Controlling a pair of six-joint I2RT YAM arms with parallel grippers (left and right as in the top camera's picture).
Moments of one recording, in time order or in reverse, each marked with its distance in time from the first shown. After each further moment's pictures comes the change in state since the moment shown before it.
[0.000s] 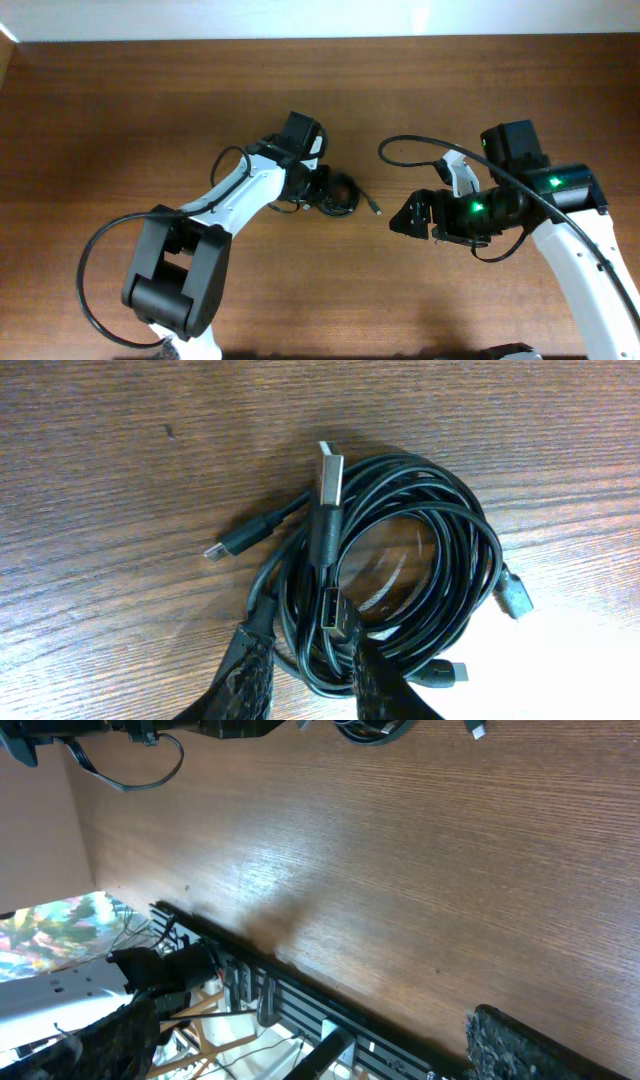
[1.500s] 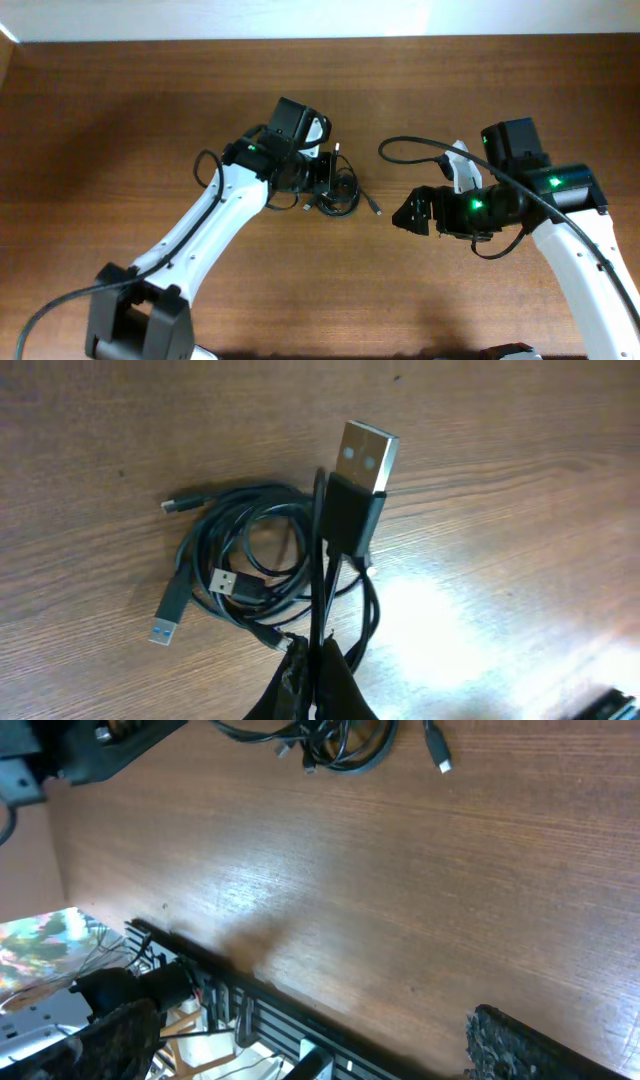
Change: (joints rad) left arm -0.020 -0.239 0.053 -0.101 0.065 0.000; right arm 0.000 0.000 0.000 0.044 0.061 0.000
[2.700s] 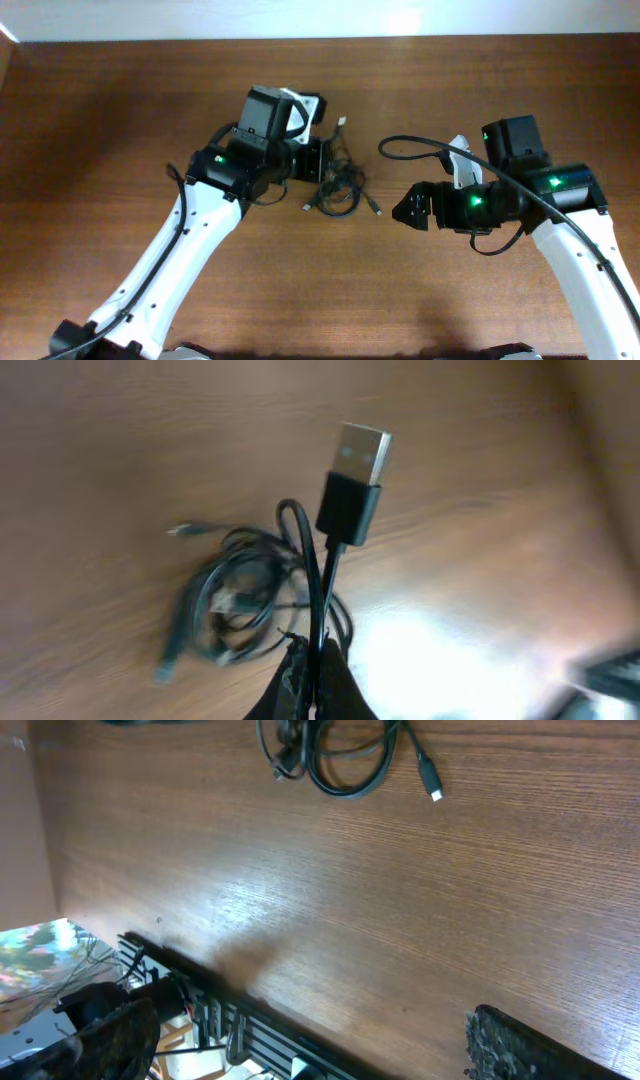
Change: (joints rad) left arm 0.033 -0.161 0.037 0.051 0.085 0.089; right arm 0.000 0.000 0.000 0.045 0.018 0.000
